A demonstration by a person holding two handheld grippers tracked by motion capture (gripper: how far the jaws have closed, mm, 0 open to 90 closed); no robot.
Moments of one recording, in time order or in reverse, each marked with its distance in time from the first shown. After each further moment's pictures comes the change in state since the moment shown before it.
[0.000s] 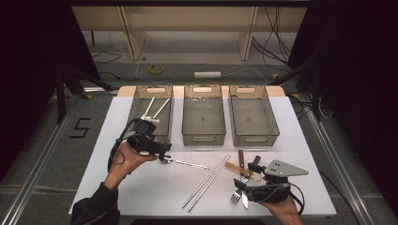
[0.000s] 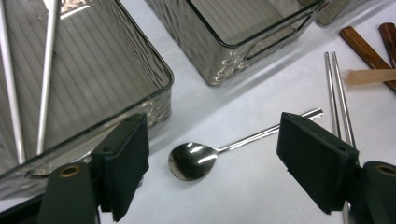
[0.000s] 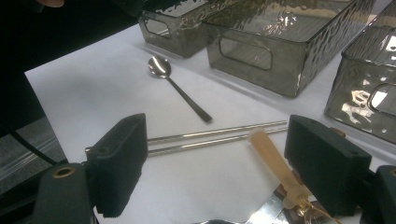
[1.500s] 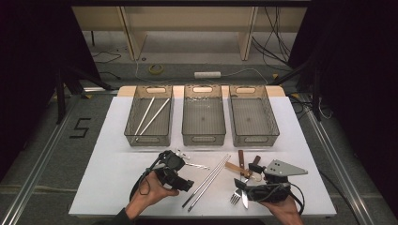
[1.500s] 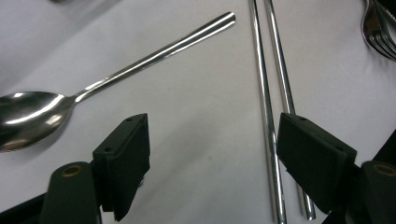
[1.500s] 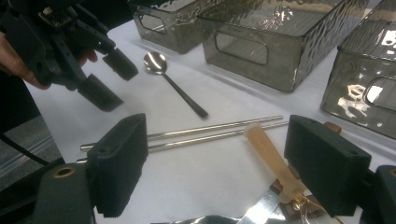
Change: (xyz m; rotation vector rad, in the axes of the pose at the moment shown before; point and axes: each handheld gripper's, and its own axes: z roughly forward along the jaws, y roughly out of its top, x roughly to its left) left arm -0.089 -0.047 0.049 0.202 -0.095 0.157; right arm -0.001 -0.001 0.000 0.018 -0.011 0.006
